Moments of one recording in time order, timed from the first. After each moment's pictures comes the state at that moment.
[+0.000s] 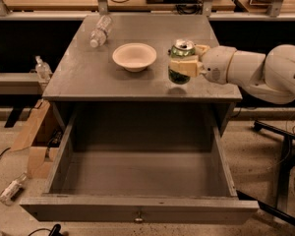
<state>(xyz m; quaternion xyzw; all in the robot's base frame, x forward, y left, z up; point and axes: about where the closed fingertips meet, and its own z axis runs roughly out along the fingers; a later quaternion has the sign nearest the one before) 0.668 -0.110 0.908 -0.37 0.67 0.25 0.60</state>
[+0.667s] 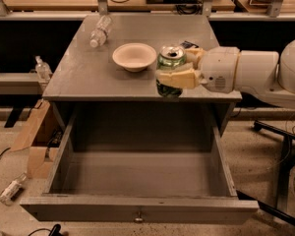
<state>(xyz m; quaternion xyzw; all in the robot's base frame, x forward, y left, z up) 0.565 -0.065 0.946 -0.44 0.63 0.29 0.57</state>
